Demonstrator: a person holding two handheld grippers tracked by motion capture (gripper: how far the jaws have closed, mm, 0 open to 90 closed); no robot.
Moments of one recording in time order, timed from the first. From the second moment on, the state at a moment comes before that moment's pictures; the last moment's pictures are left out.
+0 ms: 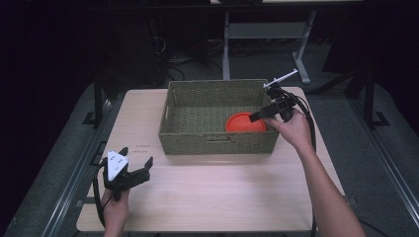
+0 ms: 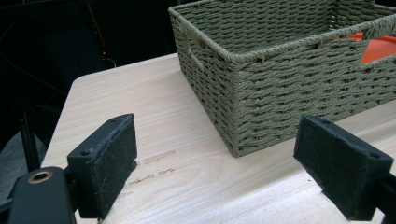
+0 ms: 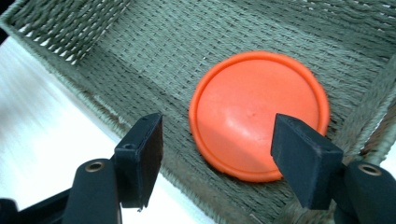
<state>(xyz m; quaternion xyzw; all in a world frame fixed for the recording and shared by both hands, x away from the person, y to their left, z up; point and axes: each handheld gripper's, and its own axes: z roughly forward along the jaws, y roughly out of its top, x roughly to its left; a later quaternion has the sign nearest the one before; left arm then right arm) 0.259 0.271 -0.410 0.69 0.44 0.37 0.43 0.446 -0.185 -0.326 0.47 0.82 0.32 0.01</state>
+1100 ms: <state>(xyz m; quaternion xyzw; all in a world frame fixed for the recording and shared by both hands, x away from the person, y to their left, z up) 0.259 0.269 -0.411 0.69 0.44 0.37 0.43 0.396 -0.221 -0.331 0.45 0.82 0.37 -0.01</state>
